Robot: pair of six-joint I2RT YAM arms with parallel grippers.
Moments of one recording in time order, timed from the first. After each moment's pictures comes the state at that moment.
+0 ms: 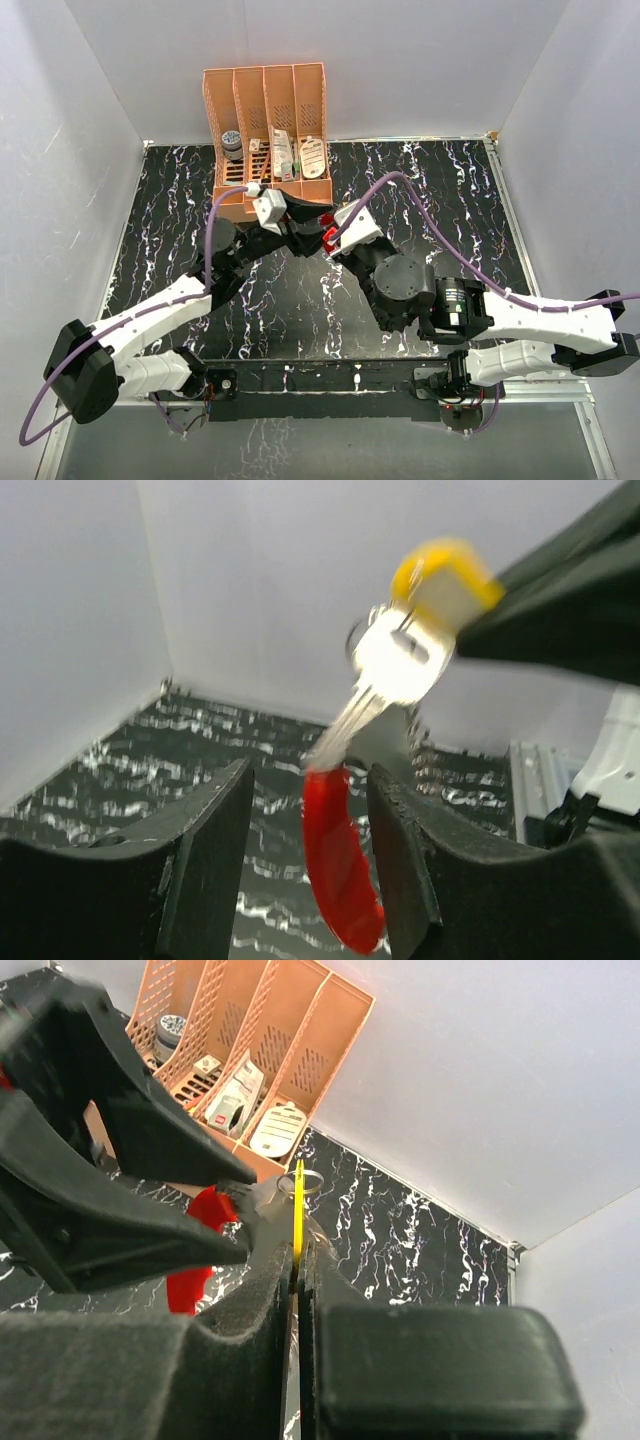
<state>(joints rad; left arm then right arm) -0.74 1.13 0.76 0.74 0.46 -0.16 1.47 1.11 1.29 -0.24 1.15 -0.36</state>
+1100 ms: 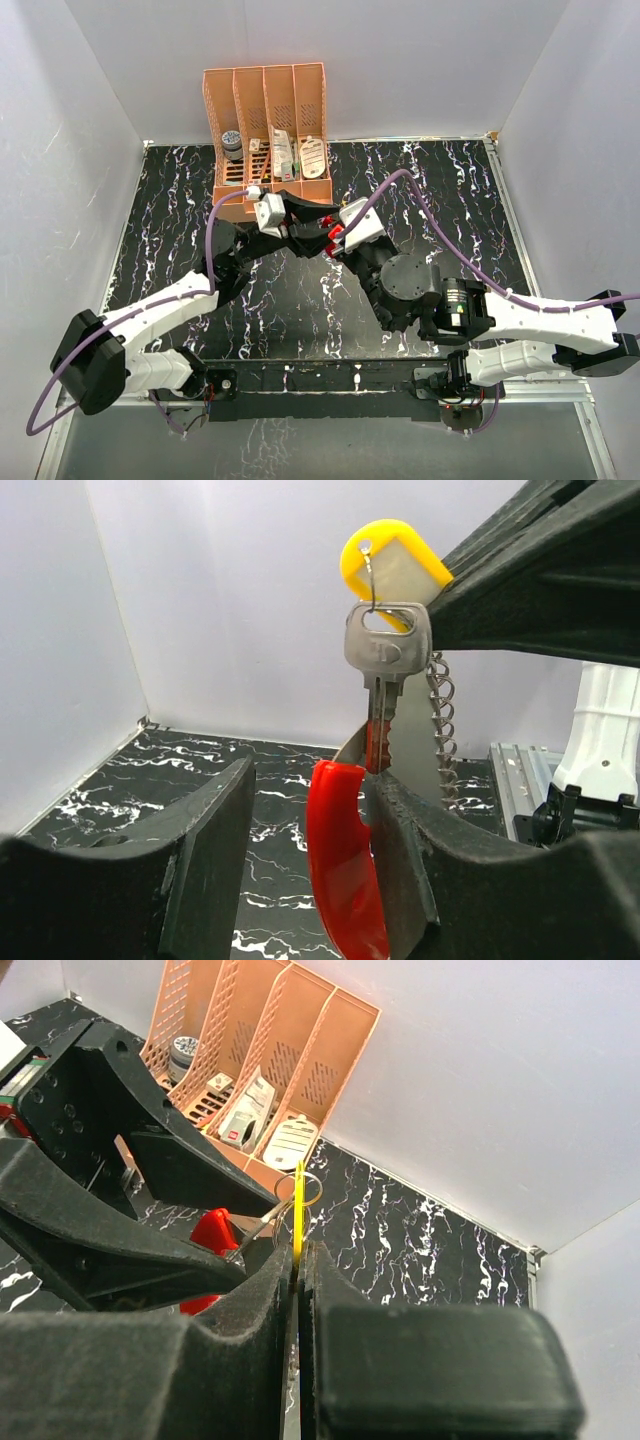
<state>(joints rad) -0.73 1.21 0.73 0.91 0.55 -0.18 1.47 1.11 1.28 -0.17 1.14 -0.36</state>
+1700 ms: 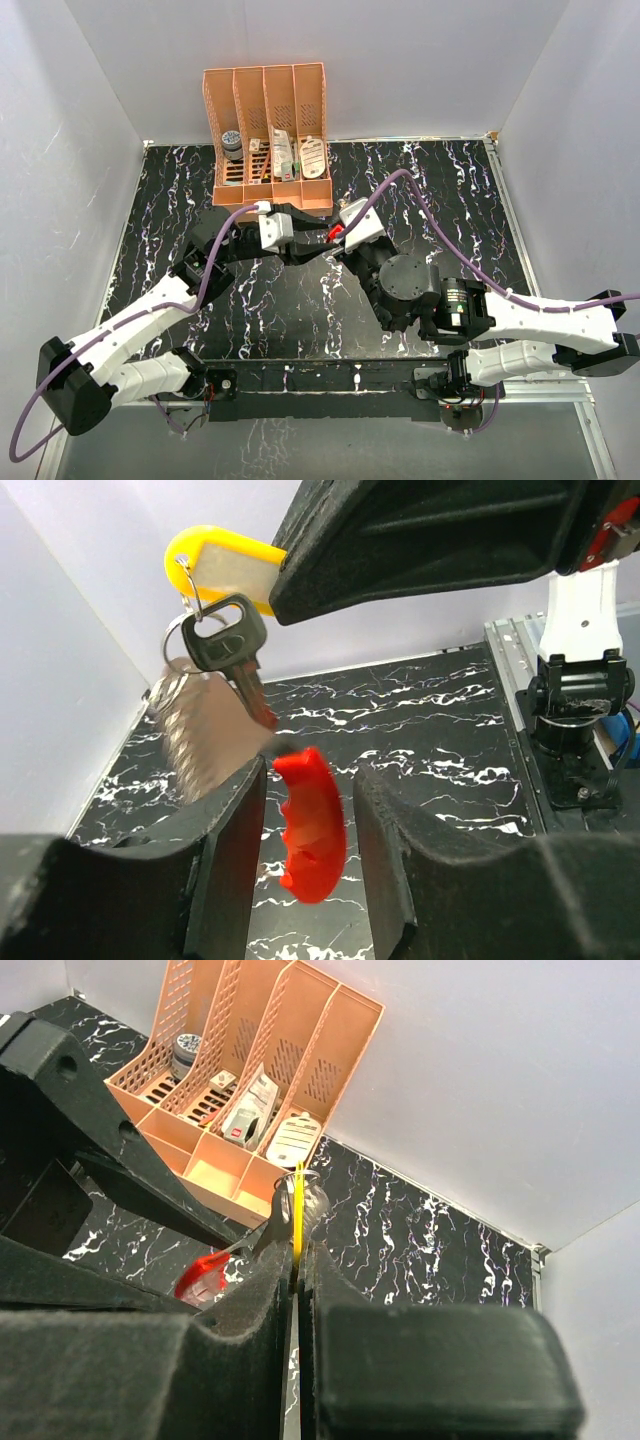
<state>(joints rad) -0.73 1.07 0.86 0.37 0.73 0.20 1.47 1.11 1.28 -0.18 1.14 -0.35</state>
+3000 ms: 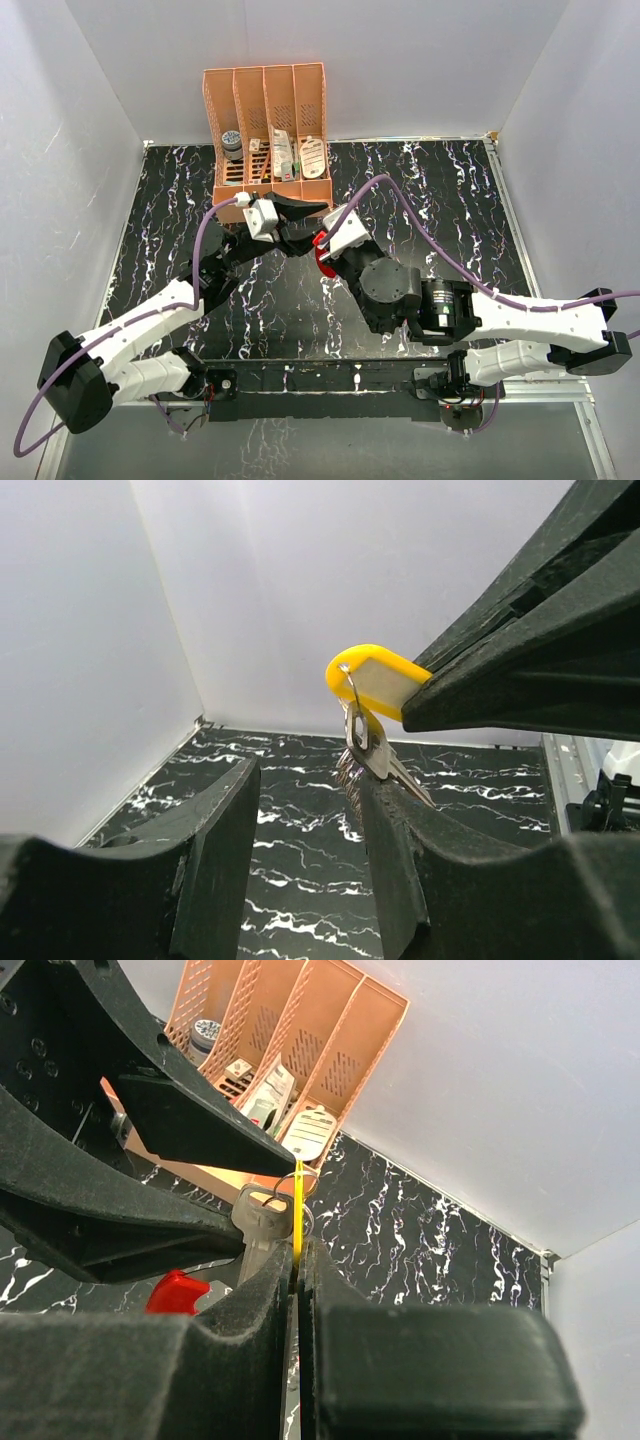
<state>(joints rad) -0.73 1.09 0.74 0.74 0.52 -0.03 1.47 1.15 1.28 -0.20 1.11 -0.32</state>
